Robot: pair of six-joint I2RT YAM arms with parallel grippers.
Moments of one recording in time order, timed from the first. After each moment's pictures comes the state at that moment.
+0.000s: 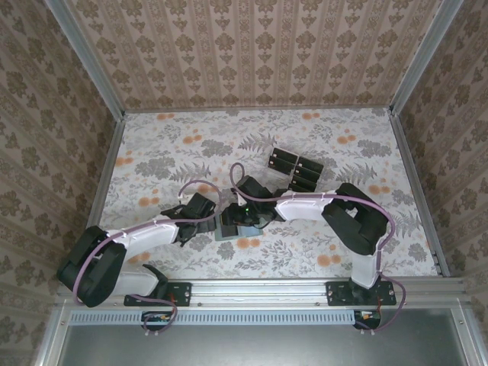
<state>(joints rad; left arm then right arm) -0.68 1.30 0.49 -0.36 -0.36 -0.70 0.86 1.87 1.07 -0.09 -0.34 0.81</state>
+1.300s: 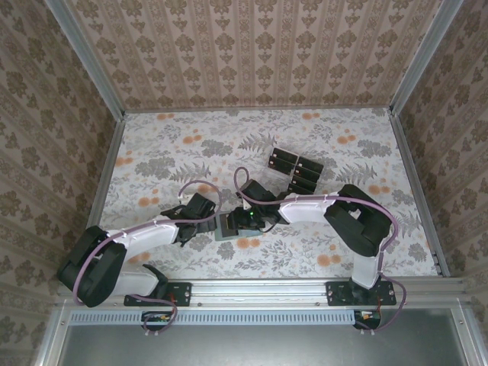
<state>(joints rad) -0.68 1.30 0.48 -0.34 -0.35 -0.70 0.86 1.86 1.01 -0.11 -0.31 0.81</state>
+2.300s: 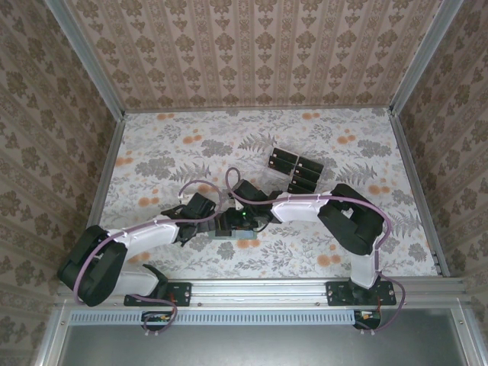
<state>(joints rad) -0.68 1.30 0.49 -0.35 -0.36 -0.70 0.89 1.91 1.10 -0.15 -0.32 0.80</state>
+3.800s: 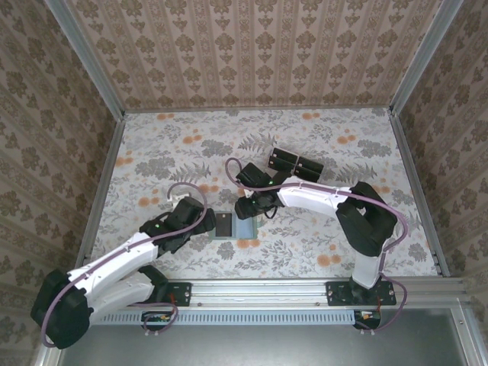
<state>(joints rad) -0.74 0.94 0.46 -0.50 -0.30 -0.80 0.82 1.84 1.27 -0.57 -0.10 0.41</state>
